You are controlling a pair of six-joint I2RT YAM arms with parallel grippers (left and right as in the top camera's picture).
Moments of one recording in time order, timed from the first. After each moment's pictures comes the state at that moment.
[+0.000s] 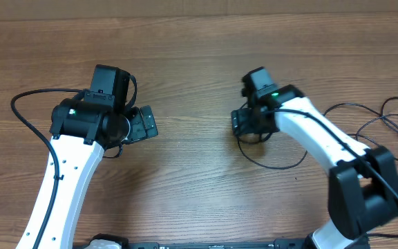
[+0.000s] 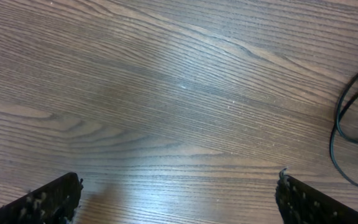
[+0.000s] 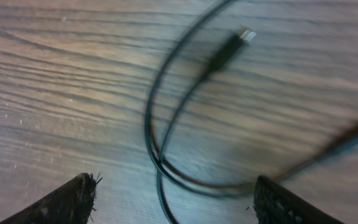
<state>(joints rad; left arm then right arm) -0.20 1.36 1.36 -1.28 -0.02 -0.51 0.43 1.80 1.24 -0.80 -0.04 0.28</state>
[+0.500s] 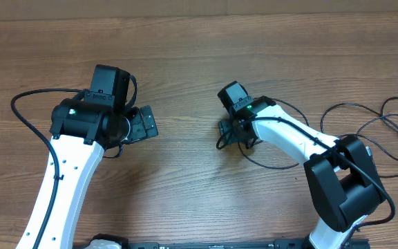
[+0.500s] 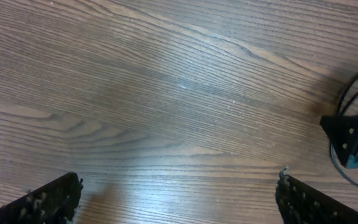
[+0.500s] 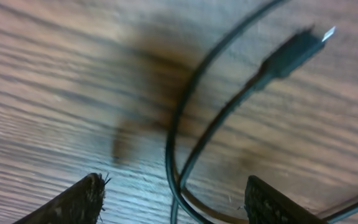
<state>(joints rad) -0.20 1.36 1.36 -1.28 -0.02 -0.51 0.54 1.88 1.19 -0.69 0.08 0.28</state>
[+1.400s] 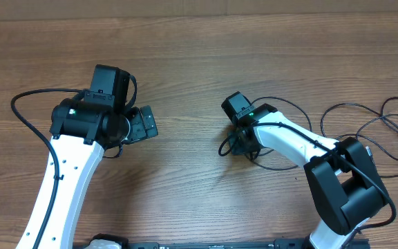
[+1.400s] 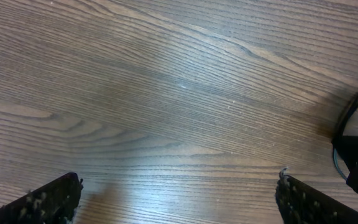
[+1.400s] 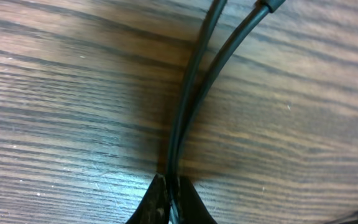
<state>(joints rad) -0.20 1.36 1.36 -1.28 -0.02 -0.51 0.54 1.86 1.11 -0.75 0.08 0.38</state>
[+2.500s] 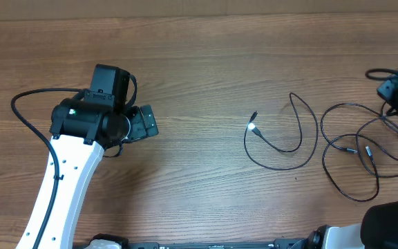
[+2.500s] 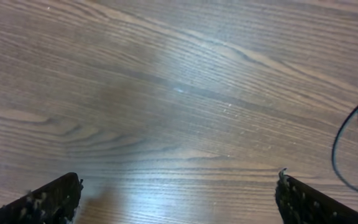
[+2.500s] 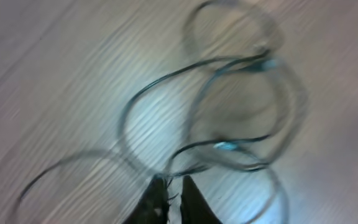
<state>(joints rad) -0.20 1.36 1.36 -1.26 -0.01 -0.51 -0.36 1.61 1.67 -1.25 0.17 0.43</state>
